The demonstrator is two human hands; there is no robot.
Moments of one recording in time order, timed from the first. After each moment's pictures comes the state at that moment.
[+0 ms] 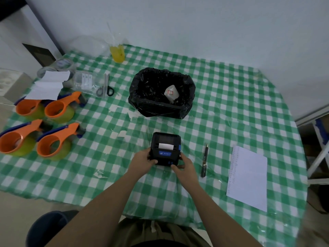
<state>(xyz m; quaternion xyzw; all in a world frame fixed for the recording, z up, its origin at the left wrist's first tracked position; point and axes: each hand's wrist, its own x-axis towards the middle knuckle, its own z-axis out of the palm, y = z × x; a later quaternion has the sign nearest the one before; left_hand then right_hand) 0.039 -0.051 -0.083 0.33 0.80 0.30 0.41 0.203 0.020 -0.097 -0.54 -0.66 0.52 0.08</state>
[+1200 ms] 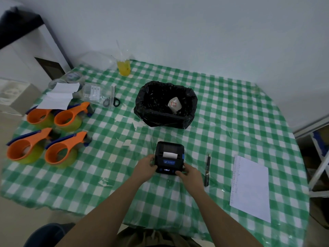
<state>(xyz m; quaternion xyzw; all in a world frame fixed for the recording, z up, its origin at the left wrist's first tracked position) 0.035 -0.054 -0.060 0.30 0.81 0.28 0.42 0.199 0.029 -0.083 -0.55 -0.69 0.47 0.04</state>
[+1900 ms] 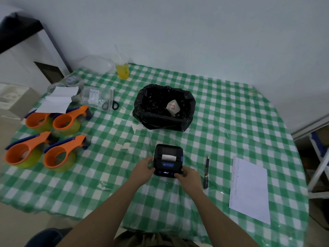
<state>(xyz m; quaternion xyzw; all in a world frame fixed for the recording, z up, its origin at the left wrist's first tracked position) 0.033 -0.054 -0.057 0.30 0.81 0.28 0.42 0.197 0.030 -0.076 -0.55 -0.70 0.45 0.03</state>
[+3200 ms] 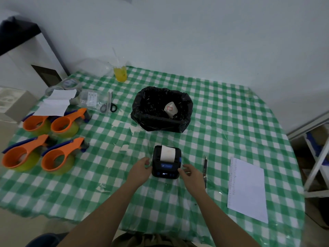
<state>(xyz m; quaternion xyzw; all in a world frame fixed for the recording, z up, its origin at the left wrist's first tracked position) 0.030 -0.058 -0.059 0.27 0.82 0.29 0.40 0.206 0.033 -0.069 -0.58 -0.67 0.45 0.09</state>
